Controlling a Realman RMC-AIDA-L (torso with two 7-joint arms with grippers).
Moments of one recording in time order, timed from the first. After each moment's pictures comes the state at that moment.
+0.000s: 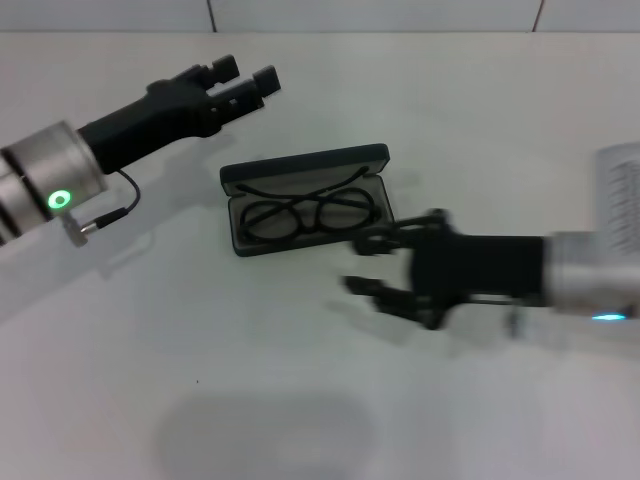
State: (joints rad) left arm -0.49 -2.05 0.91 0.44 1.35 1.31 -1.35; right arm 0.43 1.99 -1.85 -0.91 -1.19 -1.01 1.12
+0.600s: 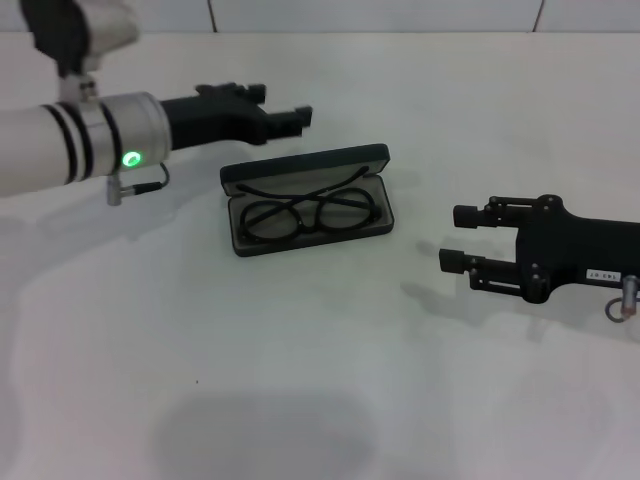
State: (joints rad) left arm -0.66 -2.08 0.91 0.52 1.78 0.95 -1.52; right arm 0.47 1.99 -1.32 -0.61 -1.42 -1.40 1.21
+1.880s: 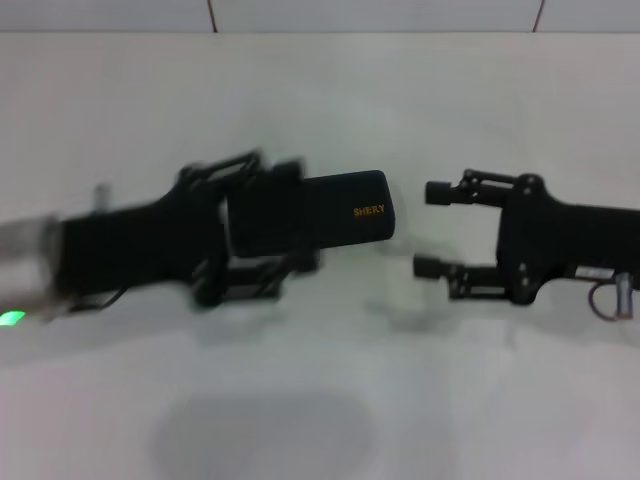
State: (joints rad) left arm -0.36 -1.98 1.18 0.54 1.32 1.79 -0.98; right arm 0.49 2.02 -1.27 -0.64 -1.40 -1.55 1.05
